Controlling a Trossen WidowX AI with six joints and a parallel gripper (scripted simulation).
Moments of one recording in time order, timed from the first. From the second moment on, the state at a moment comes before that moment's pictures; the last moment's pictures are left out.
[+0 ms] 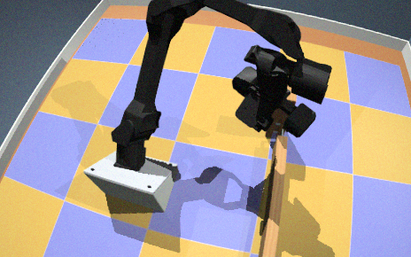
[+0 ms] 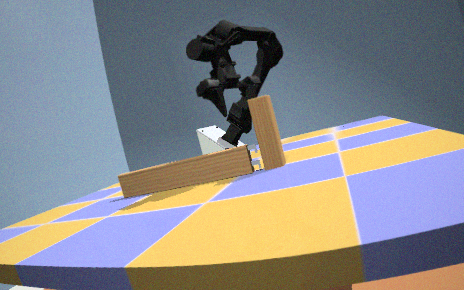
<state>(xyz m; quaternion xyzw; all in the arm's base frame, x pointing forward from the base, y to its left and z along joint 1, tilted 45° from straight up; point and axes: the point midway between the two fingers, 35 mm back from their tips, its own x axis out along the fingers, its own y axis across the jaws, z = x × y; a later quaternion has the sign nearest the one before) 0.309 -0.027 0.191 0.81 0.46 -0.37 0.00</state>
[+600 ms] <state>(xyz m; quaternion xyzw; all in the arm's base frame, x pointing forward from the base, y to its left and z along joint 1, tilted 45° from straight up) 0.348 -0.067 0.143 0.72 0.58 -0.28 0.26</state>
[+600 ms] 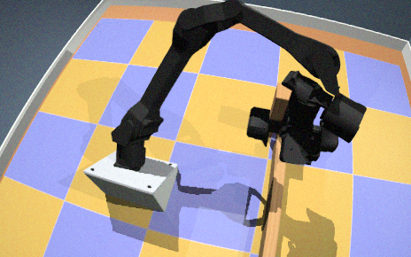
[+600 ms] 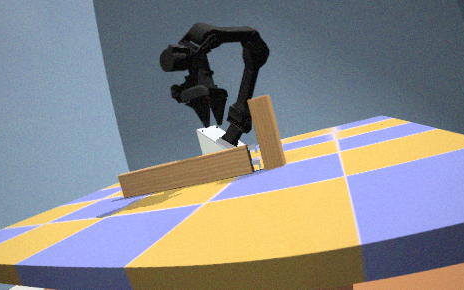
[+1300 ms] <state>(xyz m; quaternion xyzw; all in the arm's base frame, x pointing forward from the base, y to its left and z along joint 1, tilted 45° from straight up) 0.358 -0.035 0.101 0.70 0.59 -0.28 0.27</state>
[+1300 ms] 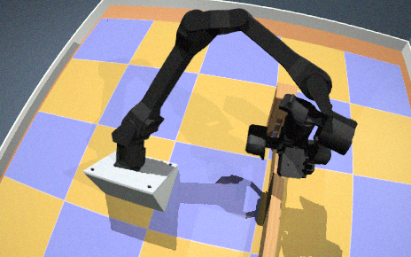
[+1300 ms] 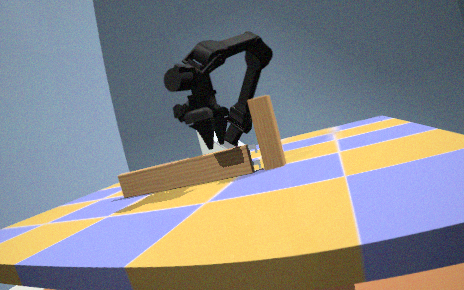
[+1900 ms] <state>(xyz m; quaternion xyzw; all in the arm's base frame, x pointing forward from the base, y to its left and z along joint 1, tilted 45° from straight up) 0.364 -0.016 0.082 0.71 0.59 -0.27 0.28</state>
